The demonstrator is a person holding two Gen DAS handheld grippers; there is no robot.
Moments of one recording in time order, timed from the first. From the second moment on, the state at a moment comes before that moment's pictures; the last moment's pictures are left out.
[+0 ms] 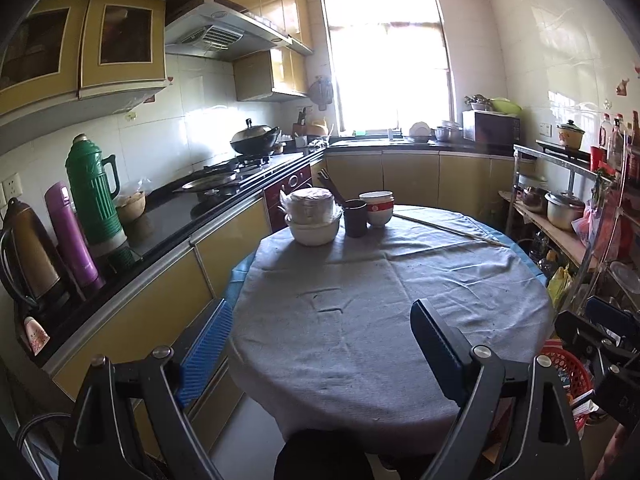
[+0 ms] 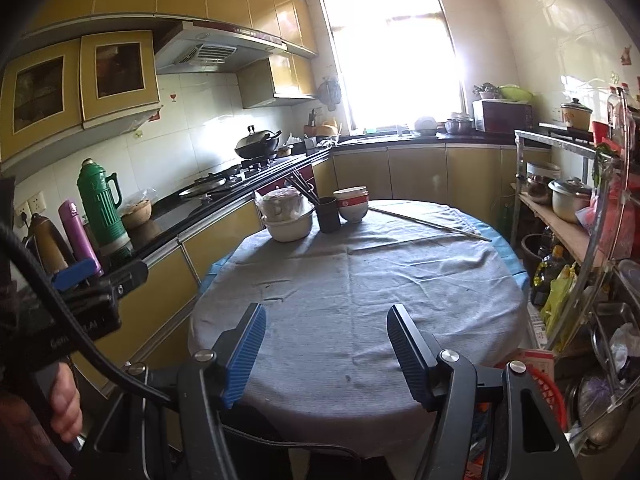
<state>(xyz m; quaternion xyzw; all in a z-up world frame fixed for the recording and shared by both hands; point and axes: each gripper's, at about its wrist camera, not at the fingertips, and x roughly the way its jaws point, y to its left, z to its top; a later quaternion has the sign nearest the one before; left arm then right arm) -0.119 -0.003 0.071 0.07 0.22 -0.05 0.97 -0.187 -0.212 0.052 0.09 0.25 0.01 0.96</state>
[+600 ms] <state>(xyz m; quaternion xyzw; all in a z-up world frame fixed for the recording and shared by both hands) -0.129 0.011 0.077 0.06 0.21 -0.05 0.98 -0.188 -0.190 0.054 0.08 0.24 0.00 0.97</state>
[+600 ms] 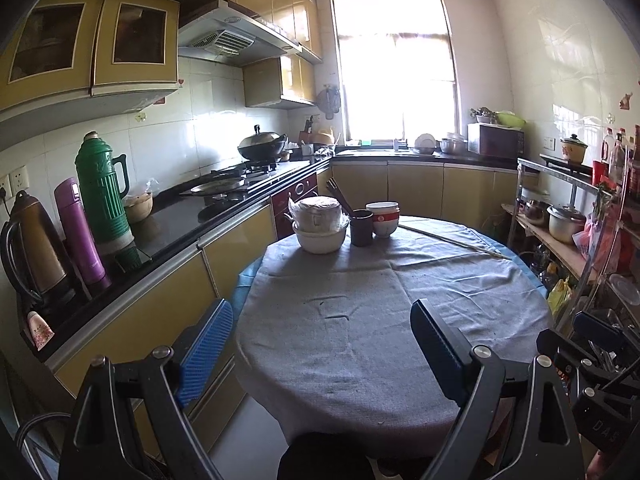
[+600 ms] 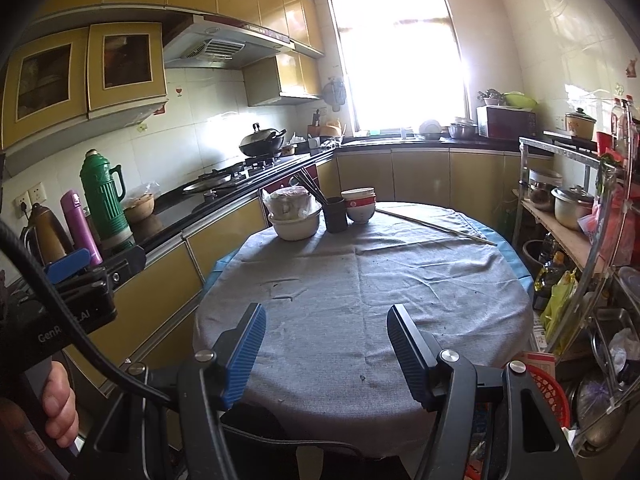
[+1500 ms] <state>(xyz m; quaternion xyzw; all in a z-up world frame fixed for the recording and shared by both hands) -0.132 0.010 0.078 0.06 0.21 -0.05 0.98 -0.189 -0.192 0.054 0.09 0.24 0.00 0.97</state>
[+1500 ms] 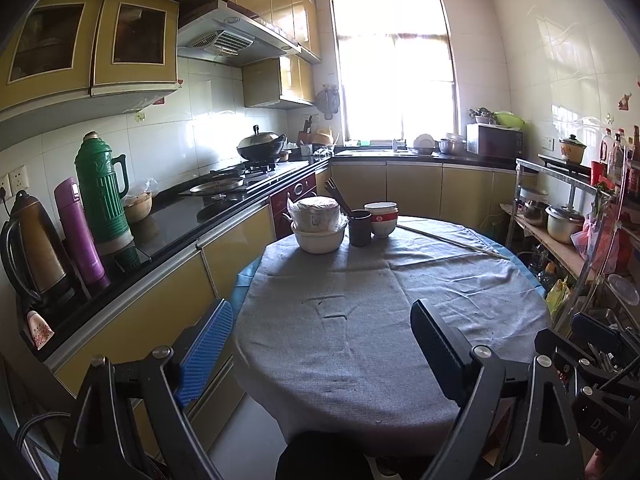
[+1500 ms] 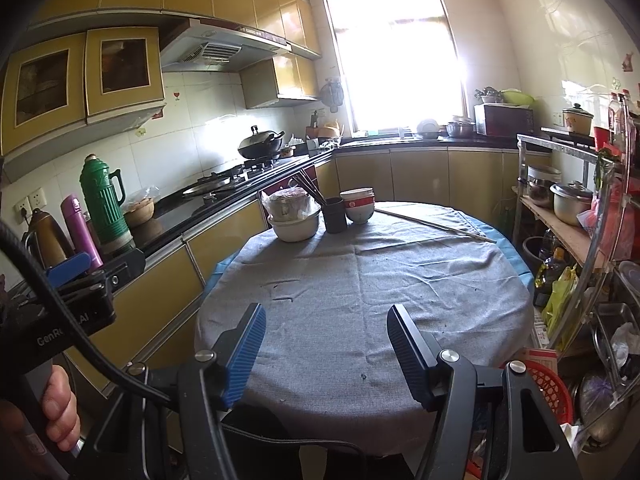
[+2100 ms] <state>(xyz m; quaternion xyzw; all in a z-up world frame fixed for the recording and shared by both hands) -0.132 0.010 0.077 0.06 0.21 -0.05 0.98 -0.188 -0.194 0.053 0.09 0.24 0.01 0.97</state>
